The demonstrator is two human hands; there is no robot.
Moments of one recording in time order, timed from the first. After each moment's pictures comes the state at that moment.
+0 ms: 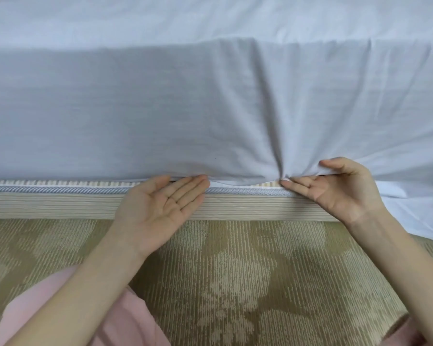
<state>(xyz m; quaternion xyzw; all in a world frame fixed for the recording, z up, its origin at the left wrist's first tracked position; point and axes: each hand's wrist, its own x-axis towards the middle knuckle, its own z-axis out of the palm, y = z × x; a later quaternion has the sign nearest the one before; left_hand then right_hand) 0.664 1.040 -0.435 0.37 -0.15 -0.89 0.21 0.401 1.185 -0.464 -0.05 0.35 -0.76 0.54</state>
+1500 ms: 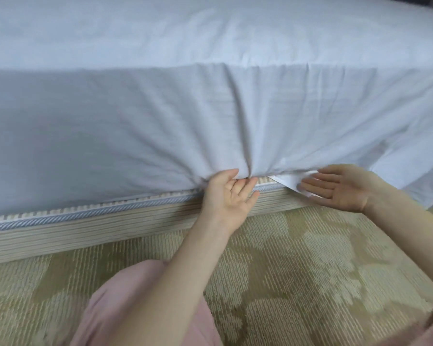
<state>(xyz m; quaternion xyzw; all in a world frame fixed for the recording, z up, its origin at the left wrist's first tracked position) 0.552 1.089 -0.459 0.30 -0.14 -0.94 0.11 0.397 1.245 -0.422 0.13 0.66 -0.62 0.41</state>
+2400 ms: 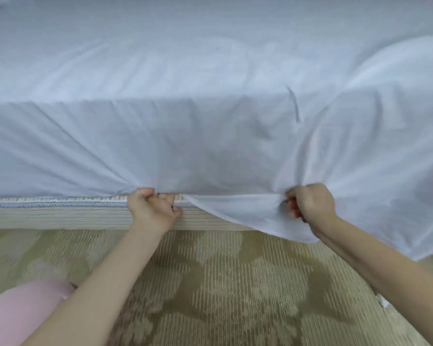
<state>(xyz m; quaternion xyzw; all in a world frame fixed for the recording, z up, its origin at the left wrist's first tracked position) 0.444 1.167 -0.466 0.38 -0.18 -0.83 0.37 0.240 1.345 -0.448 -0.14 0.86 -0.43 0.26</state>
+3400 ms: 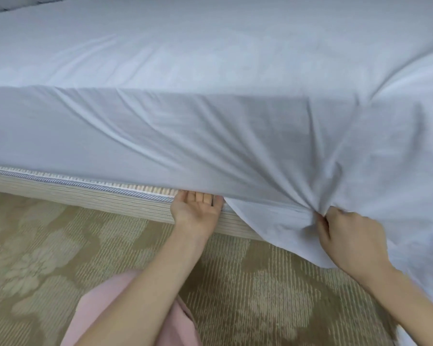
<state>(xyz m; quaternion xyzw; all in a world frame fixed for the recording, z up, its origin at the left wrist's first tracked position) 0.377 1.225 -0.460 0.35 -0.01 -0.80 0.49 0.191 1.381 -0.478 -0.54 0.83 -0.12 -0.11</state>
